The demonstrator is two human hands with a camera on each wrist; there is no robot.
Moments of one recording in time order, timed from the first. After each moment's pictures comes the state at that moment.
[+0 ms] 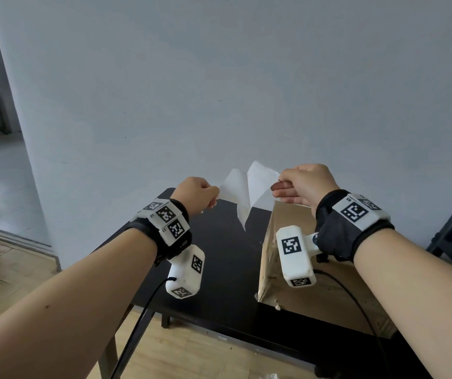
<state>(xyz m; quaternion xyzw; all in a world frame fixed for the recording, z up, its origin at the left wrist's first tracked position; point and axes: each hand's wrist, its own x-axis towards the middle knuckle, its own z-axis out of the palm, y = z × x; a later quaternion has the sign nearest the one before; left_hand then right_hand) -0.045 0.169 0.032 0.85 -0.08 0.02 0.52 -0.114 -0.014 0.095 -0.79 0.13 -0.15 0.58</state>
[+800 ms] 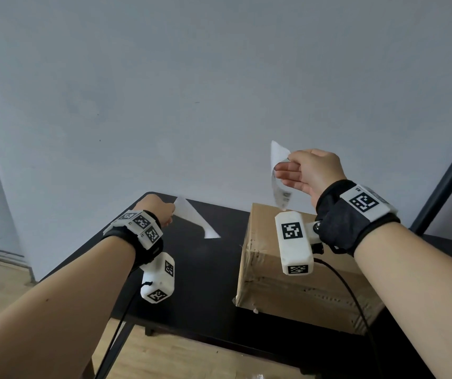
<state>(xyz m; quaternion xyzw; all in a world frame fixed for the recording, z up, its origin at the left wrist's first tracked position) -0.014 0.181 0.002 0.90 0.05 -0.02 0.44 -0.127 -0.045 0.121 -0.71 0.13 -0.23 0.65</state>
